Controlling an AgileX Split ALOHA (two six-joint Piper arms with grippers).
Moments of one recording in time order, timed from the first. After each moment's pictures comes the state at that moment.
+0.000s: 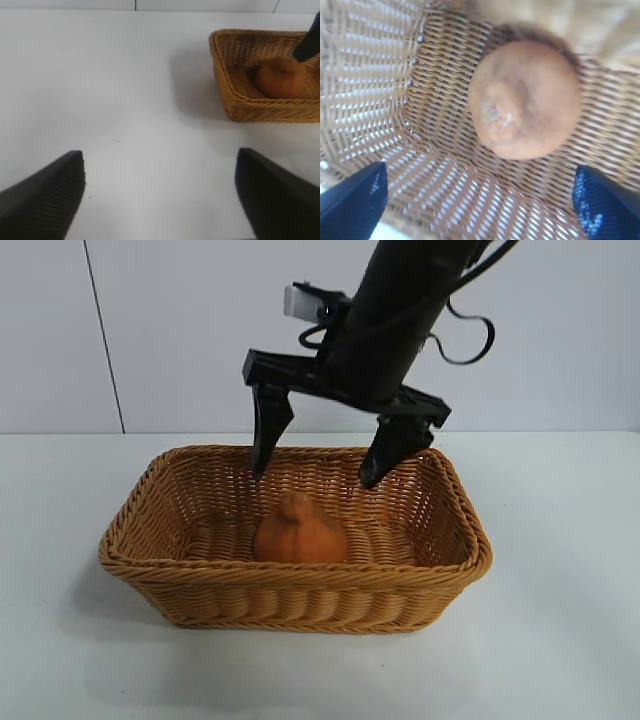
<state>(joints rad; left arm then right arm) -0.04 0.00 -0.50 -0.08 1.06 -0.01 0.56 2.00 -1.60 0.24 0.99 0.06</state>
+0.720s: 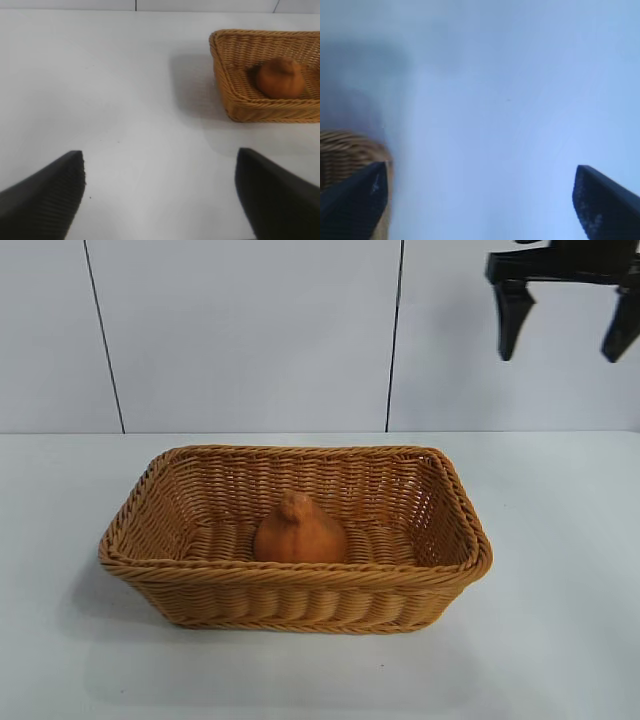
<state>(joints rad) -0.04 0.00 -0.50 -0.07 1.06 -0.01 0.07 2.00 -1.85 -0.07 1.21 0.08</state>
